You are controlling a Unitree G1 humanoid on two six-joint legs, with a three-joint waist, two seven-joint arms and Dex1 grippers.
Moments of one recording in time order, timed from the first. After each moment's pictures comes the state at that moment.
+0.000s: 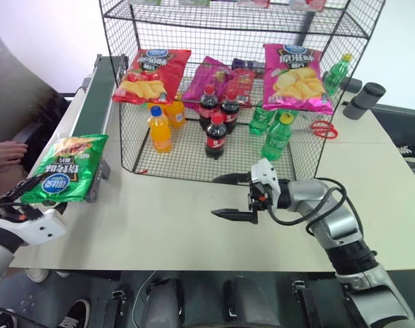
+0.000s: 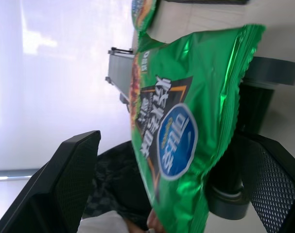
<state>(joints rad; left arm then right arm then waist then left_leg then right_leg) 0.30 0.84 0.47 0.15 0.47 -0.60 -0.23 -0.39 -0.50 0.19 -0.05 0.40 0.27 1.17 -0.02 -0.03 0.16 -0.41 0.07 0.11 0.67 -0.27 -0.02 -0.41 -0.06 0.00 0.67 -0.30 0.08</state>
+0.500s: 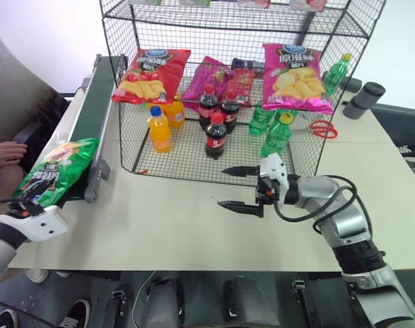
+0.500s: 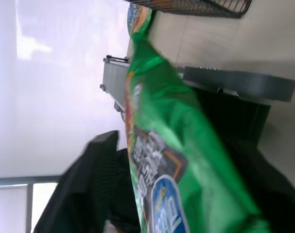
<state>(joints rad) 0.30 0.88 0.44 0.14 0.38 -0.60 -0.25 -0.39 -0.54 0.13 -0.04 0.39 0.22 1.13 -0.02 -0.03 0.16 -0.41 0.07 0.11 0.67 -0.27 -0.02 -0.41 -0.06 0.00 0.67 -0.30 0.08</state>
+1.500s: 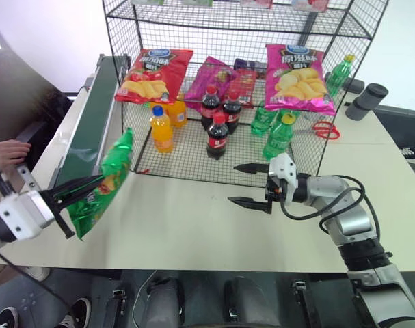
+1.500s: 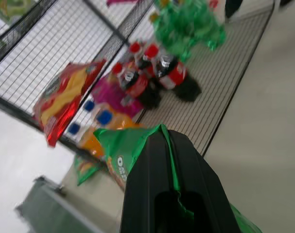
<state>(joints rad) 0.32 1.01 0.46 -0.33 -0.58 -0.38 -0.86 -0.39 -0.55 0.11 0.05 0.35 0.12 1.17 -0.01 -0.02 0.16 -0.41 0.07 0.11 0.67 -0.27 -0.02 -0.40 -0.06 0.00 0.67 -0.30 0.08</state>
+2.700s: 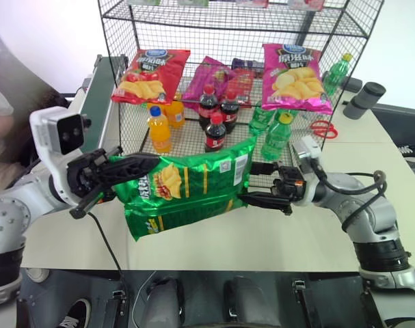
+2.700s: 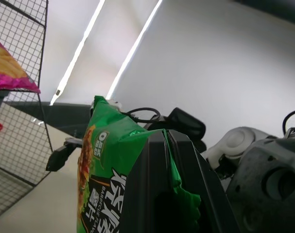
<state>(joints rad) -0.31 0.83 0.25 -0.27 -1.56 0.87 -0.99 -0.39 -0.59 -0.01 -0.19 0.82 0.63 1.25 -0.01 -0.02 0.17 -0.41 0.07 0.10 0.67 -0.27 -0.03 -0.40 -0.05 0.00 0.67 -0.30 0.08</state>
